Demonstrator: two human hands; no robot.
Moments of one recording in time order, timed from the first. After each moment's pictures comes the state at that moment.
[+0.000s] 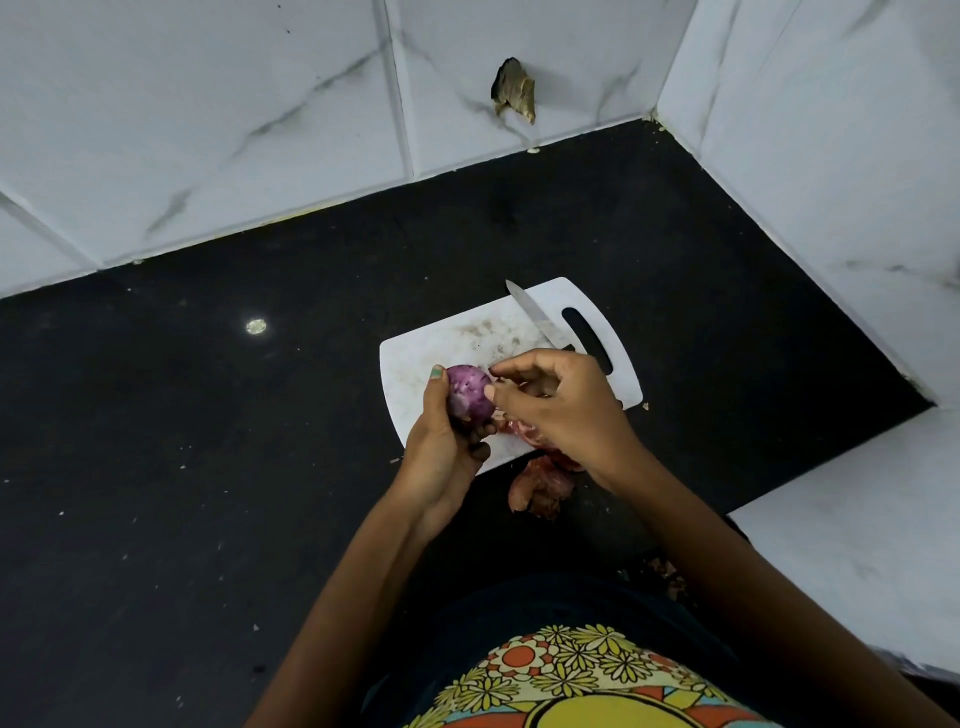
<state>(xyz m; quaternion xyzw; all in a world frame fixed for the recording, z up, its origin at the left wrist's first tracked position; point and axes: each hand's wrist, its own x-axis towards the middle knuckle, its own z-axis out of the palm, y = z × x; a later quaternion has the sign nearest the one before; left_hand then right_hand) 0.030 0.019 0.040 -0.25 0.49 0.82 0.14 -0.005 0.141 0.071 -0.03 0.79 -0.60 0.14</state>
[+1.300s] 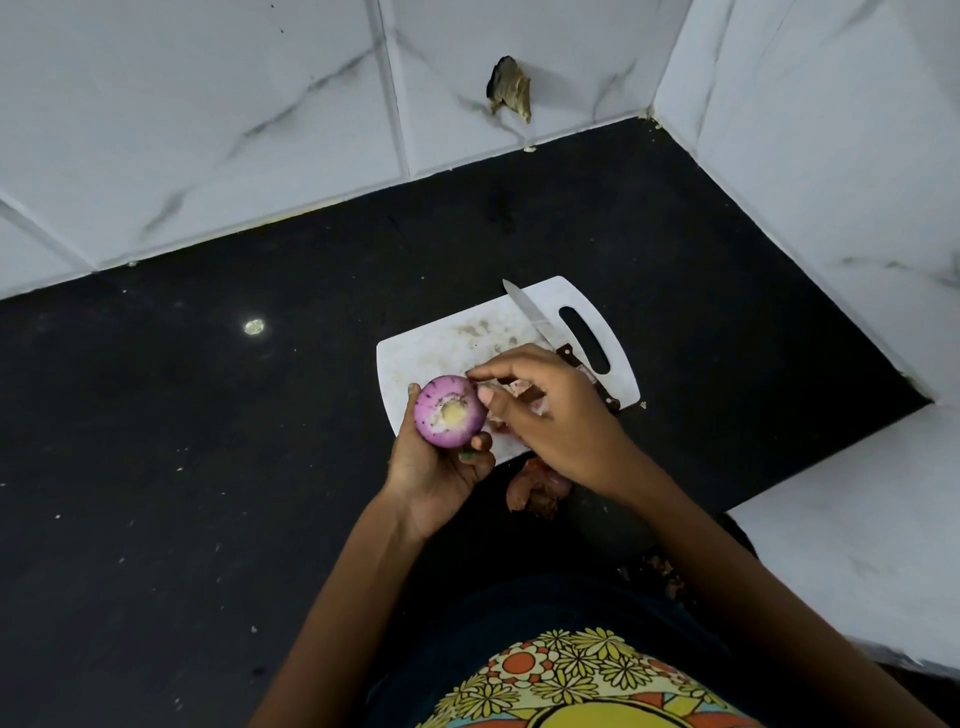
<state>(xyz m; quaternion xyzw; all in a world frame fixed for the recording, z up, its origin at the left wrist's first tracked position) 0.030 0.011 0.038 -0.34 0.28 0.88 0.18 -0.001 0.143 0.067 -0.17 0.83 -0.52 0.10</state>
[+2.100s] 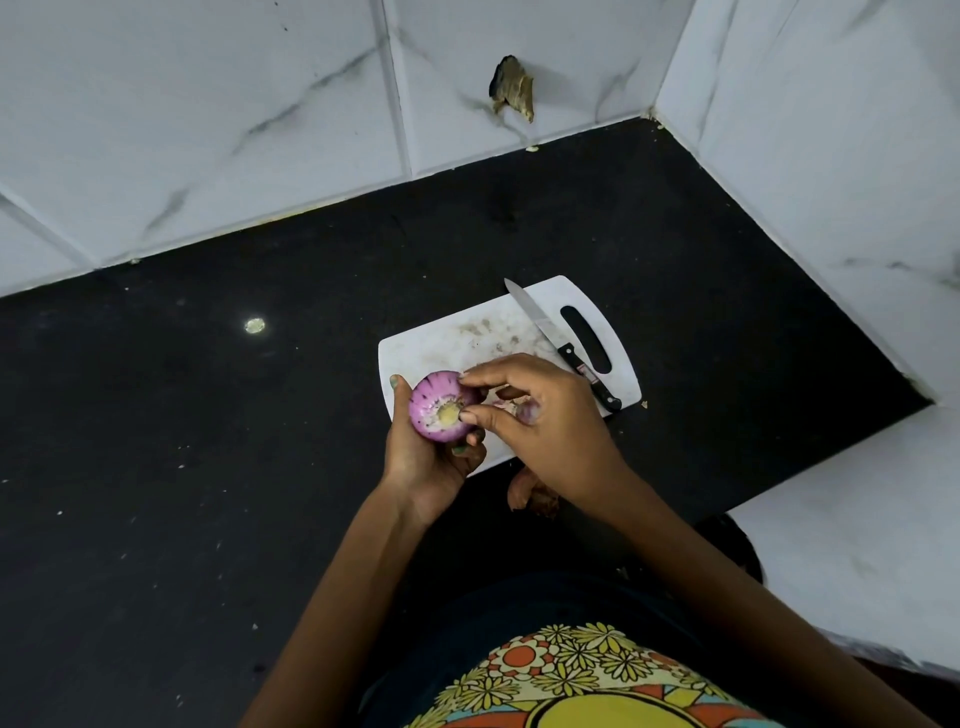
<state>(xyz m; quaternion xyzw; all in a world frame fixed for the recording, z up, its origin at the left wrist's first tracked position) 0.026 0.008 0.037 -0.35 0.29 0.88 0.13 0.010 0.132 0.067 -0.19 0.83 -0.53 0.03</state>
